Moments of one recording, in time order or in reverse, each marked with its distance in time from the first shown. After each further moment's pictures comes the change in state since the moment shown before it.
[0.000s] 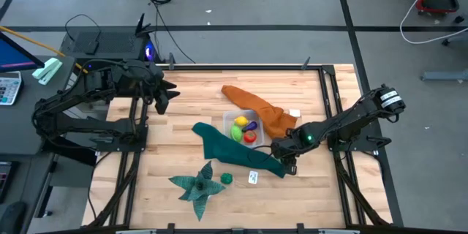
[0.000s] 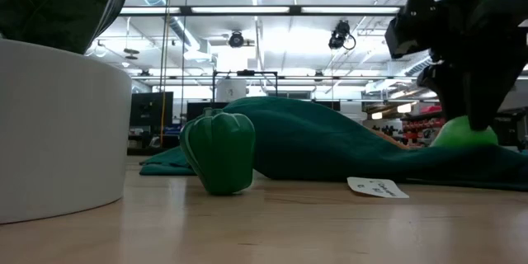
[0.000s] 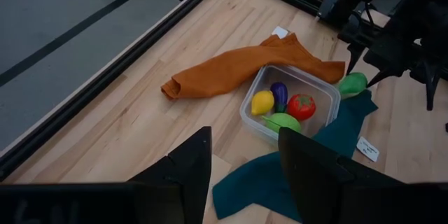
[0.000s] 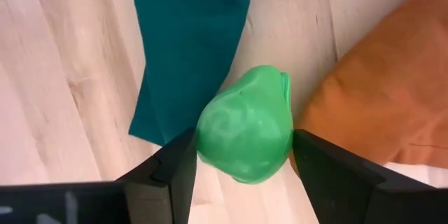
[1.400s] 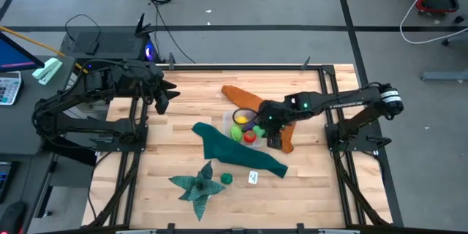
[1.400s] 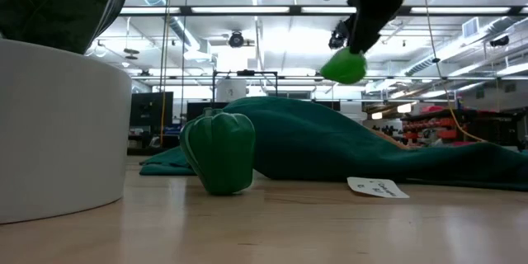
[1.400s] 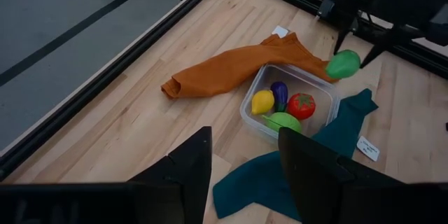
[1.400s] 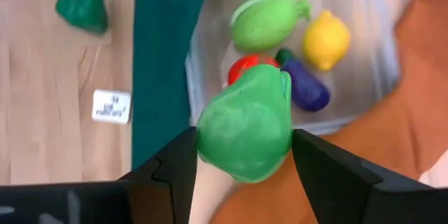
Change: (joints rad) left arm 0.000 0.000 0.000 -0.002 0.000 0.000; right arm -0.291 0.000 0.344 -0.105 -0.021 -0.431
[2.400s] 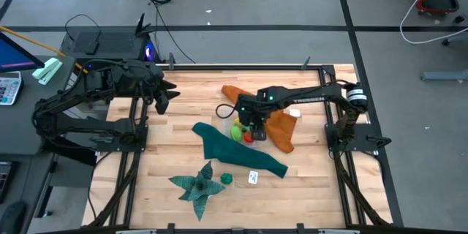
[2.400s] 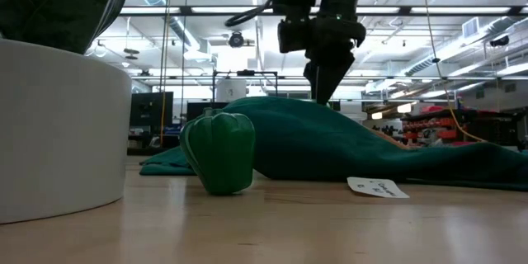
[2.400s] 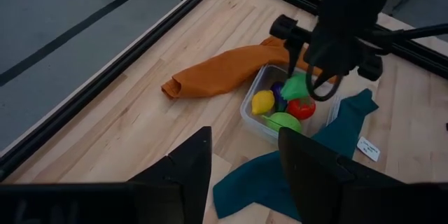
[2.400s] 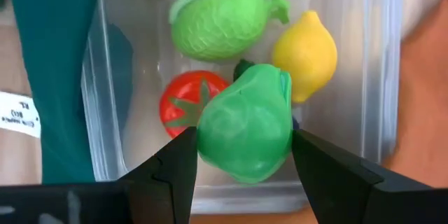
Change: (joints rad) left arm 0.000 0.000 0.000 0.000 0.000 0.001; right arm -0.142 0.348 0.208 -0.052 -0.049 -0.222
